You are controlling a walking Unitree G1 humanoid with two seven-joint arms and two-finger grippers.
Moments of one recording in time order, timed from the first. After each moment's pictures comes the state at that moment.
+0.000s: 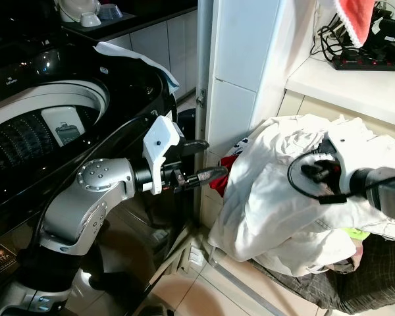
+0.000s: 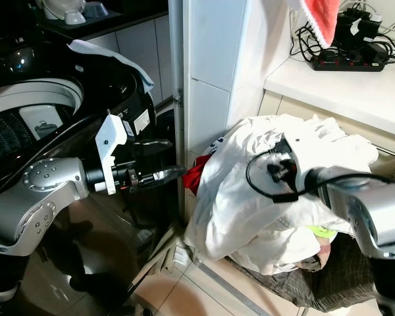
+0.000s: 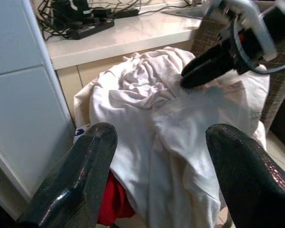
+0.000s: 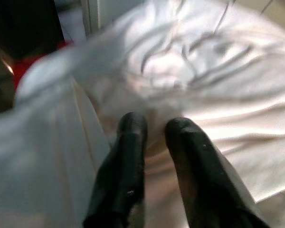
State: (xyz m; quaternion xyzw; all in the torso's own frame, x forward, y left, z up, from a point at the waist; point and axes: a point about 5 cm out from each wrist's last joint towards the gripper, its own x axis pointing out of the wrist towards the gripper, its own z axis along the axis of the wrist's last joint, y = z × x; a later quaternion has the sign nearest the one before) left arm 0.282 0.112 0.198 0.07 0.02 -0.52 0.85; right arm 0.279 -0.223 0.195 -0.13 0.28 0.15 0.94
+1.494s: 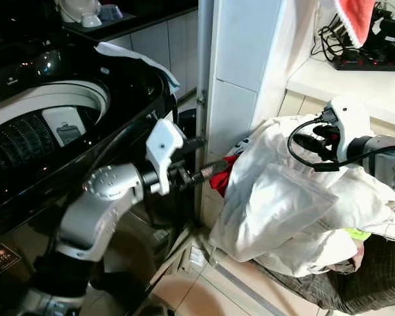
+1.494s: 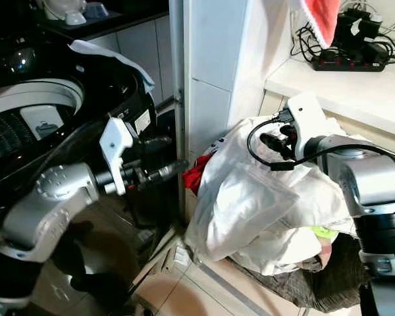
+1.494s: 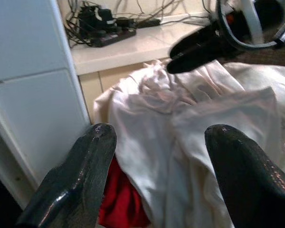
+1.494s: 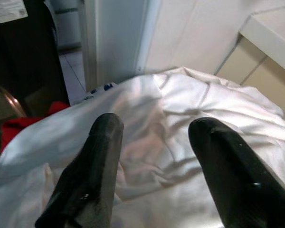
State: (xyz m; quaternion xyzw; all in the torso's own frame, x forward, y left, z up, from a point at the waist) left arm 0.282 0.102 0.180 0.06 0.00 -0.49 0.87; right arm 0.326 -0.231 0.205 -0.14 0.21 0.18 0.95
